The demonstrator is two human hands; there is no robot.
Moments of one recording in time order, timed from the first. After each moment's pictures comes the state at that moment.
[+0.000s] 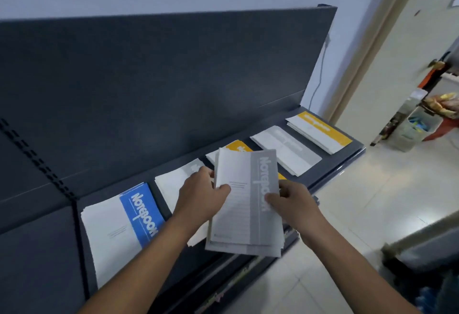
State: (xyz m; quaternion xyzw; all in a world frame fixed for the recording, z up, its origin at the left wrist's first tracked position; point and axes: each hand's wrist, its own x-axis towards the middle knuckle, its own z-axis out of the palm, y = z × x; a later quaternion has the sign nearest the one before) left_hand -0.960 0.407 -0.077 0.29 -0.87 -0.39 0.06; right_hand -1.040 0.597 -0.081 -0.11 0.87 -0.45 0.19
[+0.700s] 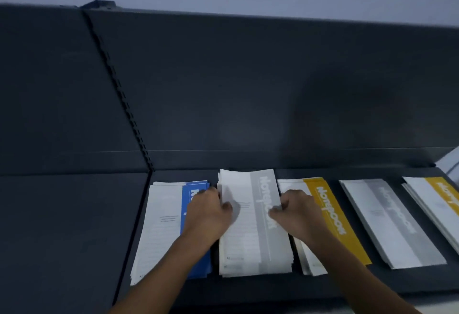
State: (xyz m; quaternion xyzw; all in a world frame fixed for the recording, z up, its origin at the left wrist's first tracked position) left_hand -0.949 0.341 -0.124 0.55 -0.78 -0.29 0.07; right_hand -1.118 0.443 -0.117 -0.36 0.89 -0.17 0.21
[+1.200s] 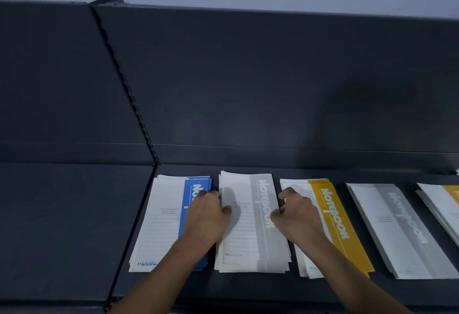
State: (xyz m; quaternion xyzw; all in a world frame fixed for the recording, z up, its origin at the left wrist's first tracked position) left_hand -0.949 0.352 -0.143 0.55 -0.79 -0.27 0.08; right_hand -1.120 0.445 -0.131 -0.39 0.89 -0.15 0.19
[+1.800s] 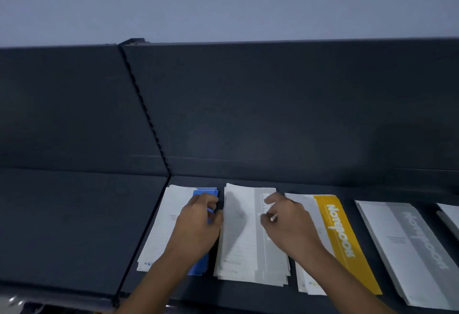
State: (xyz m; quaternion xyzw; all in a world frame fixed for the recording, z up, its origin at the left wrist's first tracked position) left_hand -0.920 0.375 -0.118 0.52 -0.77 -0.28 0.23; right_hand -1.115 0.451 -0.112 -0.51 0.81 -0.23 0.19
